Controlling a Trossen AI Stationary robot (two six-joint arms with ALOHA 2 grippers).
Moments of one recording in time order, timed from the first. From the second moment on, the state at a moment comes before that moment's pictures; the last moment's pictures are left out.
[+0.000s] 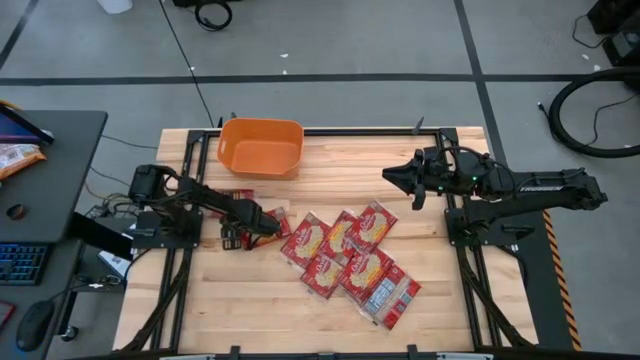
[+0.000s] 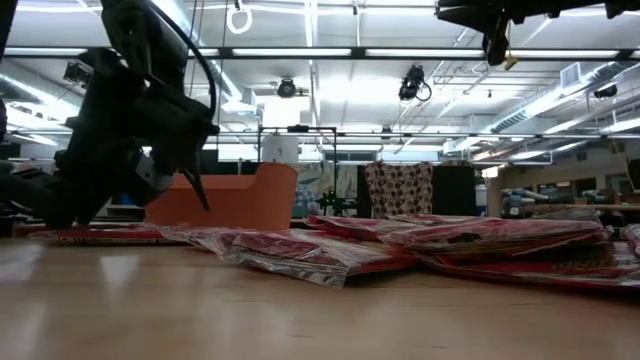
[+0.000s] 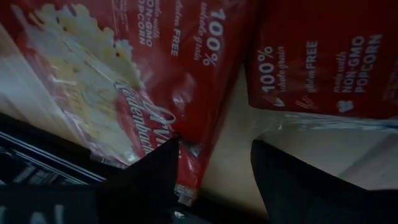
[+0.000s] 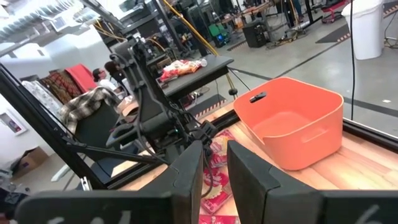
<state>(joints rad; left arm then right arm) -0.06 1.73 0.77 -1.07 -0.30 -0.26 -0.05 0.68 0.60 0.05 0.16 0.45</state>
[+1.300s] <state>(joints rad) -0.04 1.46 1.15 -1.37 -0.11 -0.11 -0.05 0.68 0.60 0.05 0.11 0.42</state>
